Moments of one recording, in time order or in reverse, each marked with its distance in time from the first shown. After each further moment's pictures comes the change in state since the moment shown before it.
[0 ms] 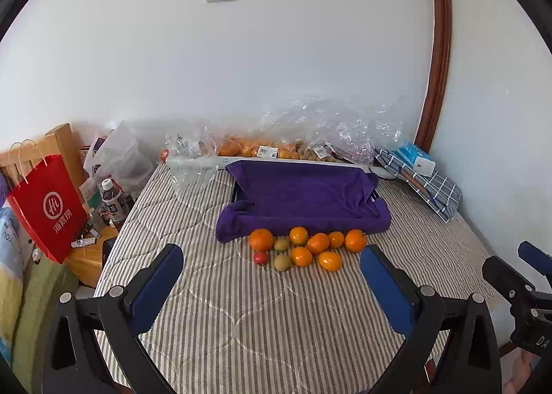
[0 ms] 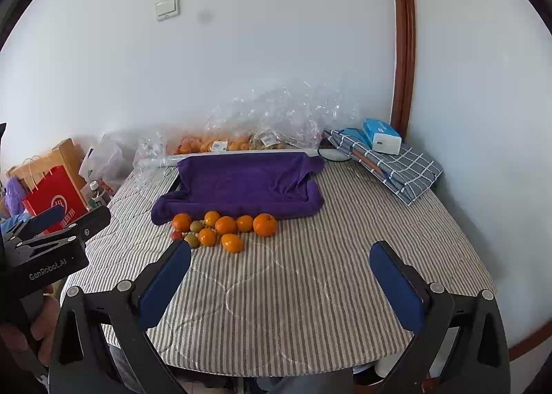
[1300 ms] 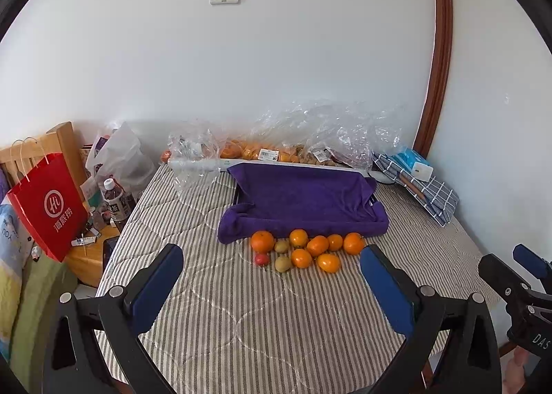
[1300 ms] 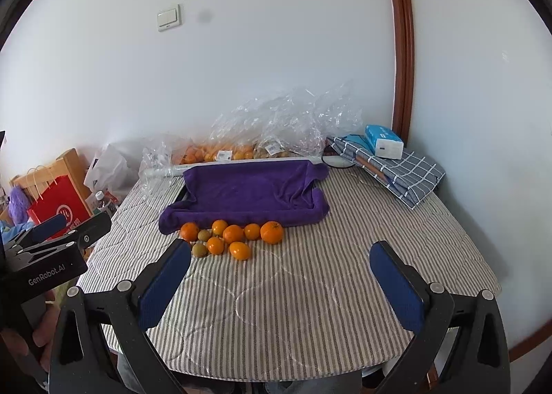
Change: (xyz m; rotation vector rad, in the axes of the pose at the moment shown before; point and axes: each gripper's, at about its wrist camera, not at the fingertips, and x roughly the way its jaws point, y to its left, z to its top) left arm -0.010 0.001 0.003 -0.015 -0.007 -0.005; right arm -0.008 0.002 0.004 0.023 -0.024 0.018
